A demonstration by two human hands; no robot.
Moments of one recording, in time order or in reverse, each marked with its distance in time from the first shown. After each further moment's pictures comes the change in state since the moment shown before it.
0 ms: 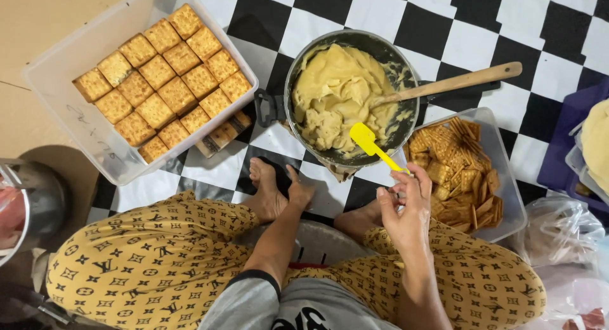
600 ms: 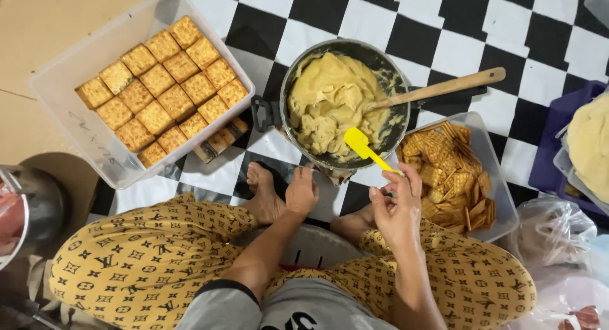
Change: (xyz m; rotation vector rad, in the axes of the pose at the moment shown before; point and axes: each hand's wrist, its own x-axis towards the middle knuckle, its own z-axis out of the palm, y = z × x) left_hand -0.037 0.033 -0.015 0.449 0.334 0.727; right_hand 0.002 -0.001 0.001 0.036 -0.008 0.033
